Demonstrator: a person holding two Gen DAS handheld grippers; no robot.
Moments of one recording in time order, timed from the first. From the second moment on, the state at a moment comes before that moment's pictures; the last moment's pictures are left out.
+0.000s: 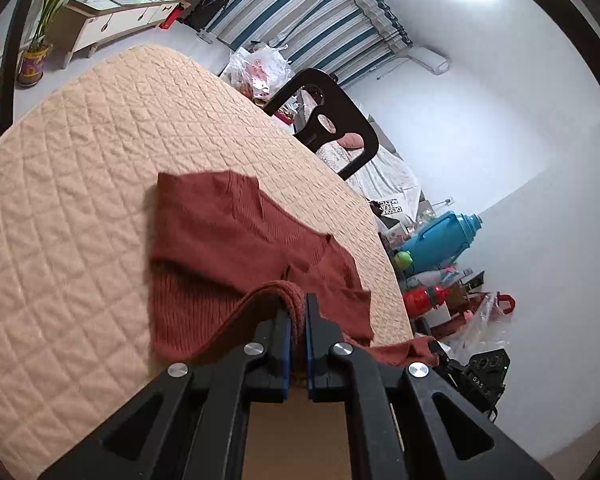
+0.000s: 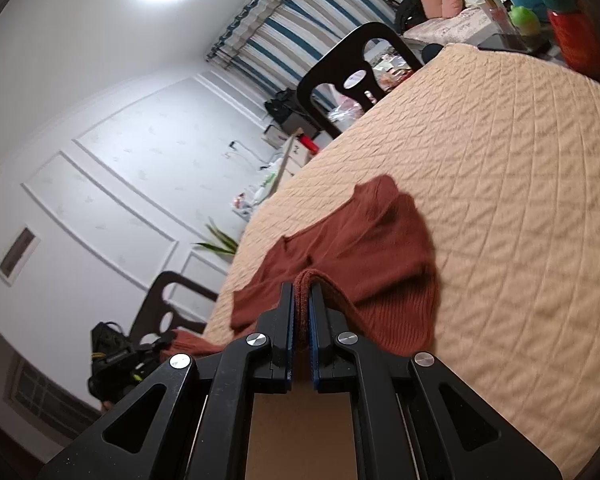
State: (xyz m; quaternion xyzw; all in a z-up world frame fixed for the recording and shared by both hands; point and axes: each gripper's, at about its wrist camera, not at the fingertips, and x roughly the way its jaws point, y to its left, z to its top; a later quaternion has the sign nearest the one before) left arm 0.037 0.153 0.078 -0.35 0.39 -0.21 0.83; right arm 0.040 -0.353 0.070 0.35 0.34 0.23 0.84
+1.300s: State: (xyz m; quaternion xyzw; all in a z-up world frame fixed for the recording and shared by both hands) left arm 0.193 0.157 0.006 -0.40 0.46 -0.10 0.79; right arm 0.198 -0.329 0.024 0.31 0.42 0.12 0.84
